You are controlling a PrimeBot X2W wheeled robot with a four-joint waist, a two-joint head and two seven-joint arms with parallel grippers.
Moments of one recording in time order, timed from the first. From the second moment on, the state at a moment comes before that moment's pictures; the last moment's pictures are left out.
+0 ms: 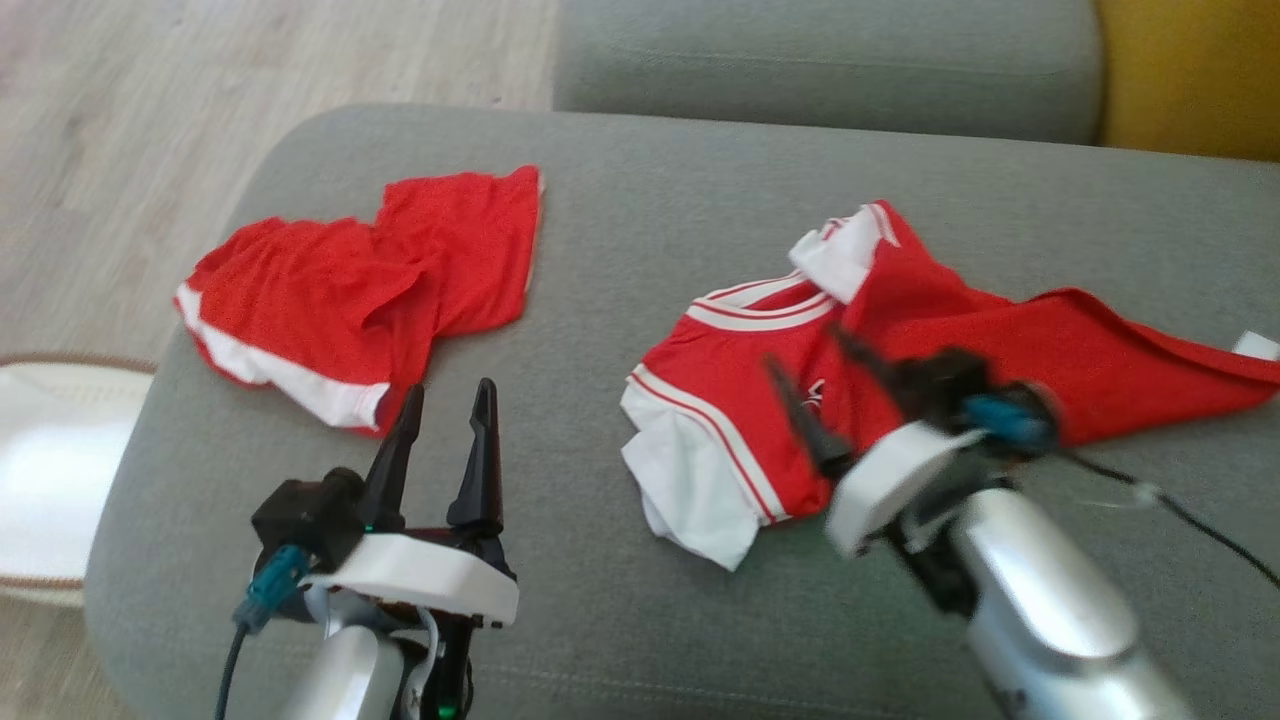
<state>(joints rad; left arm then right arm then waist) -0.08 0.05 -0.33 0.15 -0.41 0.07 -0.26 -0.39 -0.13 0.46 0.50 0.26 0.13 -0.05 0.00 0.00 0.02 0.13</state>
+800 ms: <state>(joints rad) -0.08 0.05 -0.34 0.12 -0.41 0.08 -0.26 -0.01 -0.05 0.00 0.13 0.21 0.13 -0.15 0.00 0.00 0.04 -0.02</state>
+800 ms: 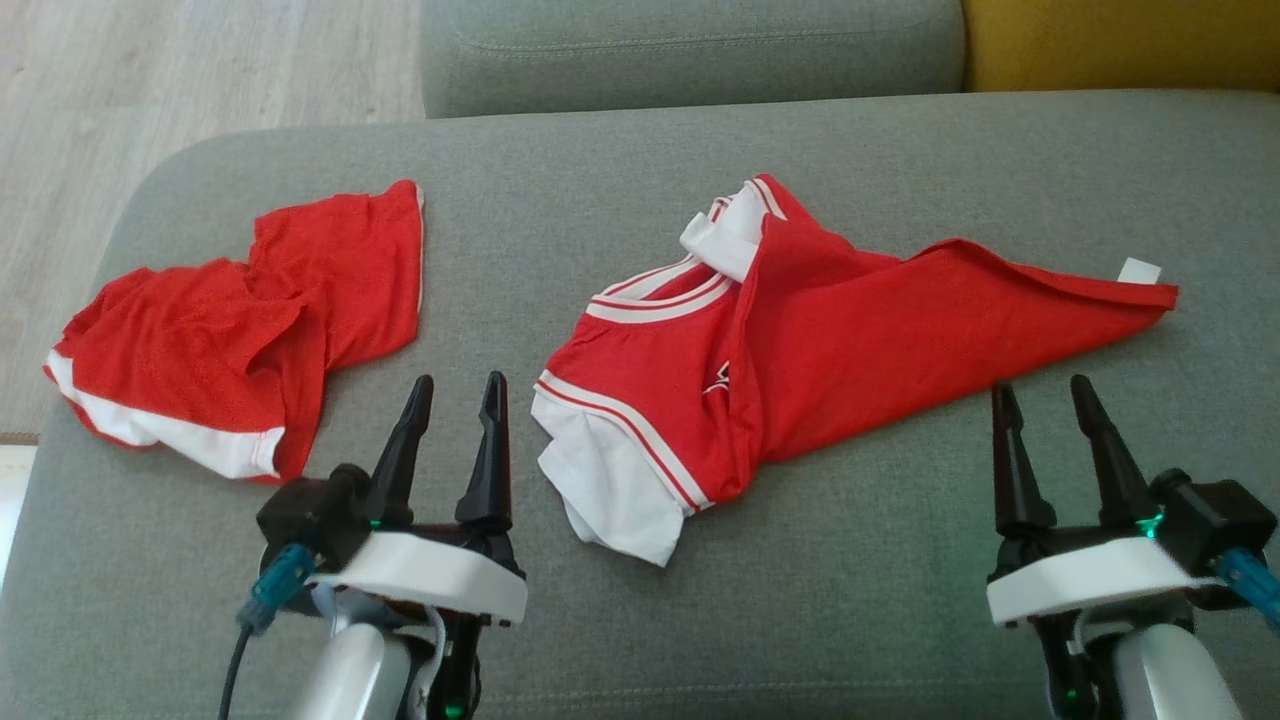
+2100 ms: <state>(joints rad) -0.13 0.05 -0.40 0.14 -0.44 0.07 -0.26 -0.63 -0.05 -0.17 0.68 0.03 0.13 0.24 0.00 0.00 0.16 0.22</state>
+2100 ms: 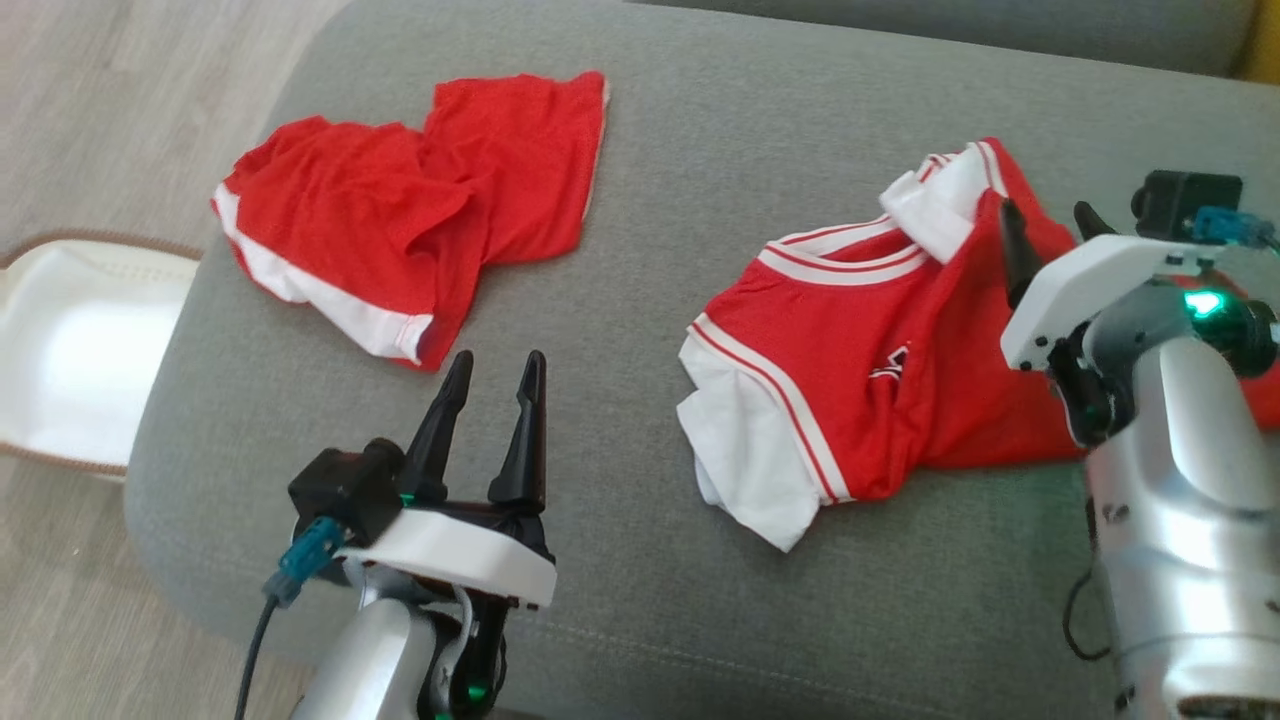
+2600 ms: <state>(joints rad) -0.15 0.05 -0.41 0.13 -0.45 0.07 -0.26 -0.79 -0.05 -0.25 0.95 -0.04 0.13 0.31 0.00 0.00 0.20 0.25</state>
